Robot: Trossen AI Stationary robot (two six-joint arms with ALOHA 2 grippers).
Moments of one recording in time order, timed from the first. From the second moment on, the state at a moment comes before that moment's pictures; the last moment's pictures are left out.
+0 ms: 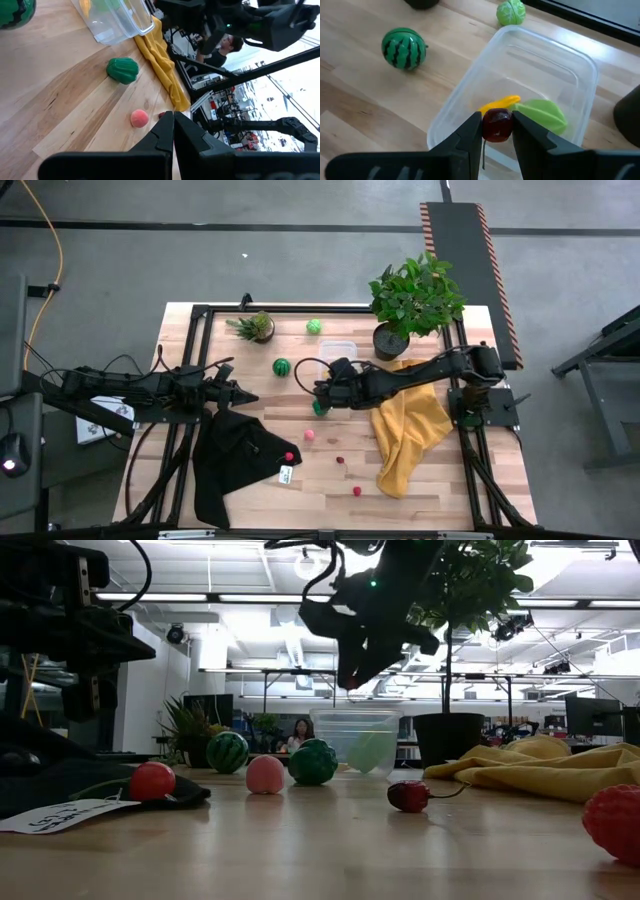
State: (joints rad) left arm 0.11 0.25 0.01 0.02 0.08 -1.08; right arm 0.13 1.89 1.43 -0.71 0.72 1.02
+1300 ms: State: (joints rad) left arm 0.11 0.25 0.01 0.02 0.08 -1.08; right arm 0.04 1.93 1.43 -0.66 0.66 0.93
